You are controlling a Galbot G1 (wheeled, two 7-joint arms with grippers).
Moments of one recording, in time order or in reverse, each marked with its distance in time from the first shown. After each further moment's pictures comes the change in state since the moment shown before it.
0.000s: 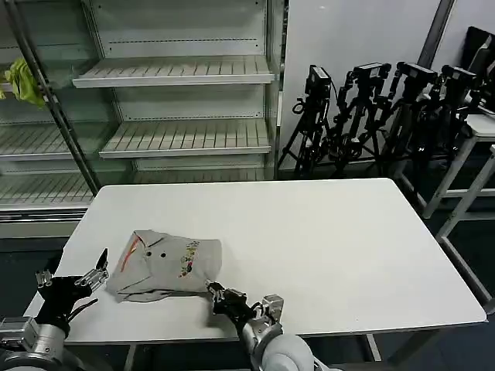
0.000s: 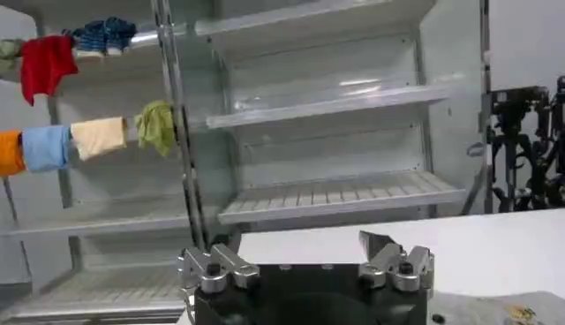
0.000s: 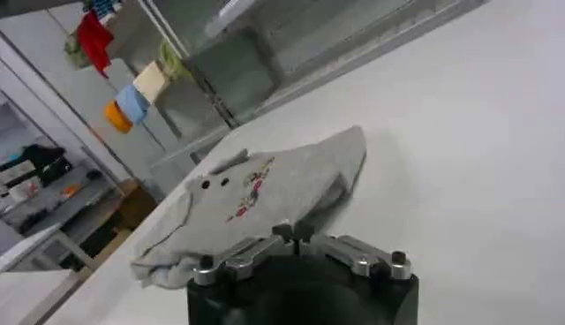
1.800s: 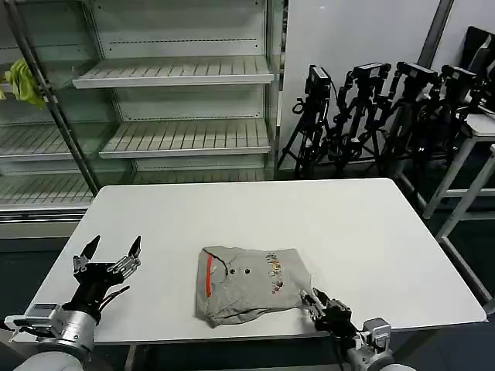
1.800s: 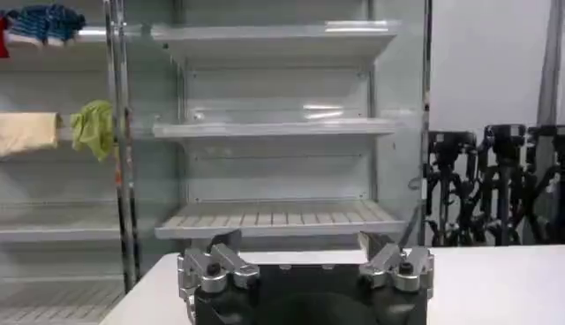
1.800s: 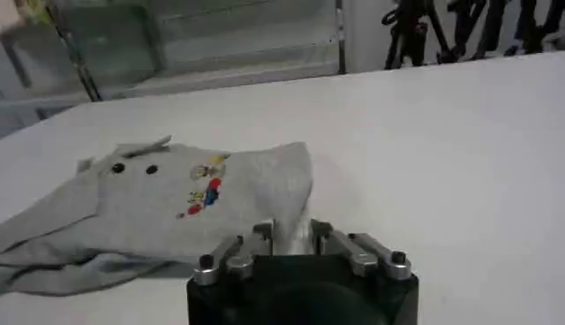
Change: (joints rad) left arm -0.099 -0.011 0.143 -0.011 -0.036 0.004 0.005; right arm -0.451 -0.444 0.460 0.308 -0.129 -0.038 0.056
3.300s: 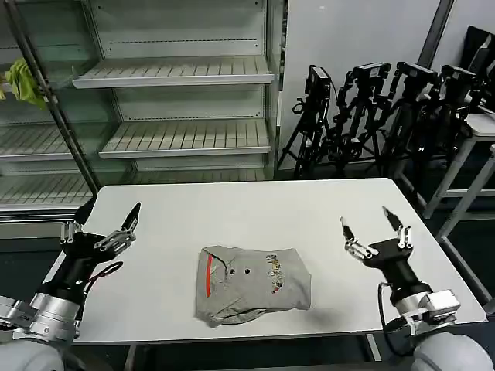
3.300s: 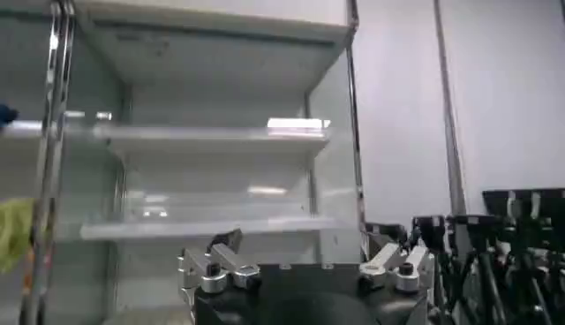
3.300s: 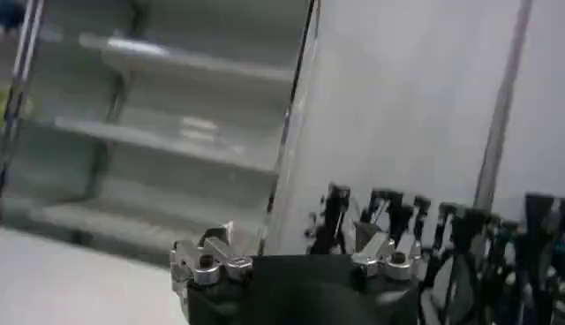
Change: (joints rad) left arm -0.069 0.065 -0.095 -0.052 -0.116 -0.130 0.178; right arm -0.059 0.136 0.449 0.137 -0.412 0.065 -0.153
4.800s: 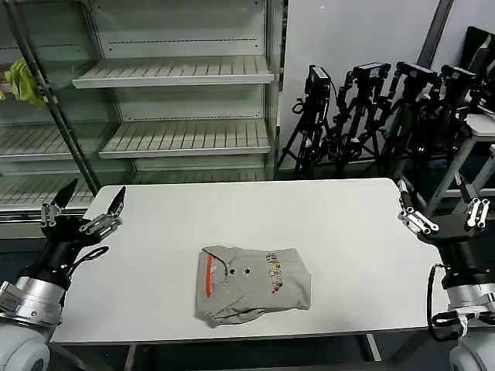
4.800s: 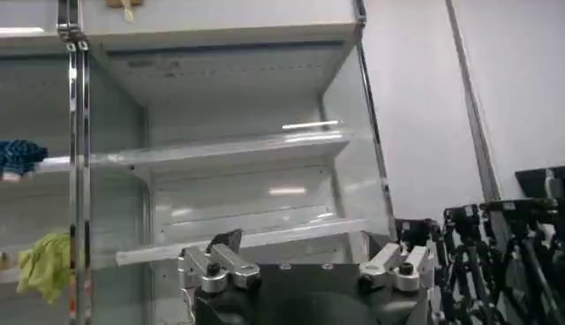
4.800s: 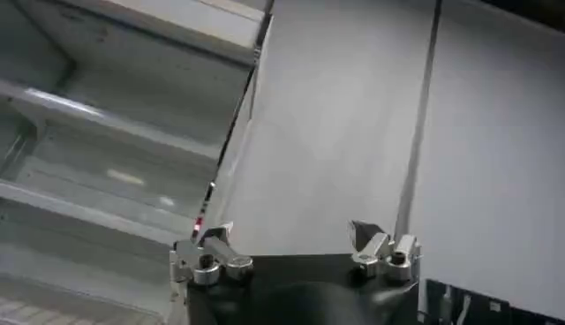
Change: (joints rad) left arm -0.056 0.090 -0.029 -0.025 0.006 0.091 -0.097; right arm 0.014 0.196 0.263 0.053 -0.149 0.011 -0.134
